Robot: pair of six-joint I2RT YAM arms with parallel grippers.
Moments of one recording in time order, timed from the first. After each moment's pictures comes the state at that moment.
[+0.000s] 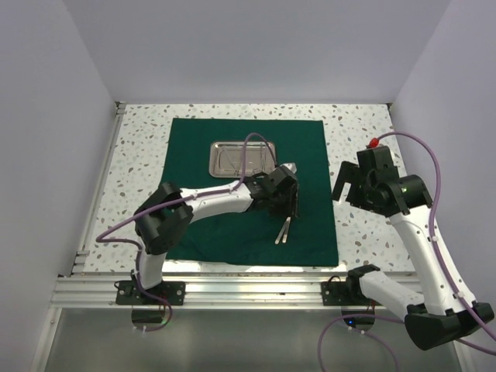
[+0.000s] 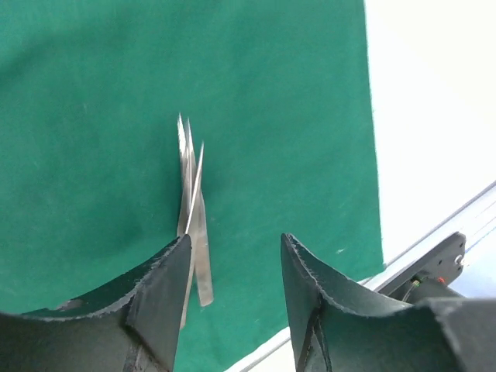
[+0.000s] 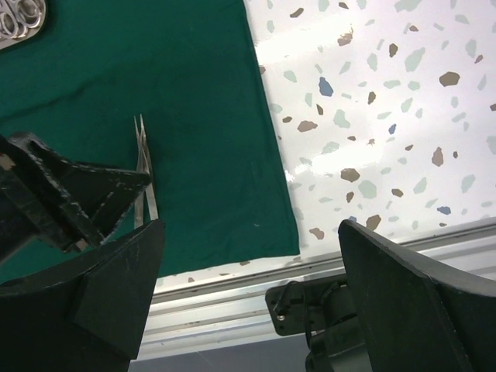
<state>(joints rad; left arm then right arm) -0.98 1.94 1.36 -0.32 0.04 -0.85 0.27 1.01 1.23 -1.22 0.24 0.54</state>
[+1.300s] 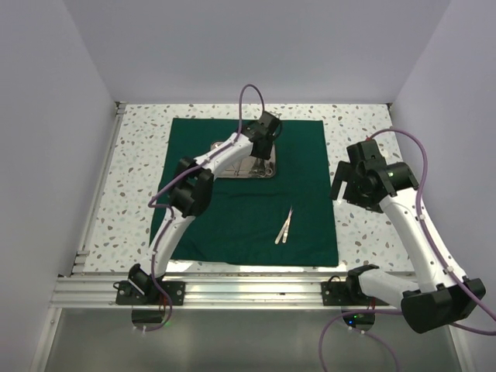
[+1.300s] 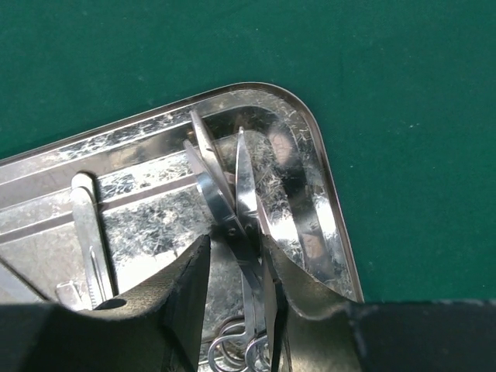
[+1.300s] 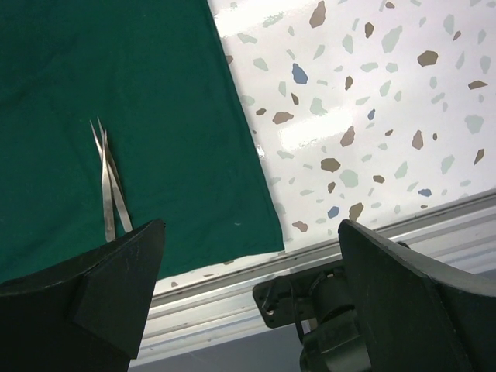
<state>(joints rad) -0.64 2.50 2.23 -0.67 -0.23 -0.30 0.27 1.12 1.23 -1.25 0.30 0.57</state>
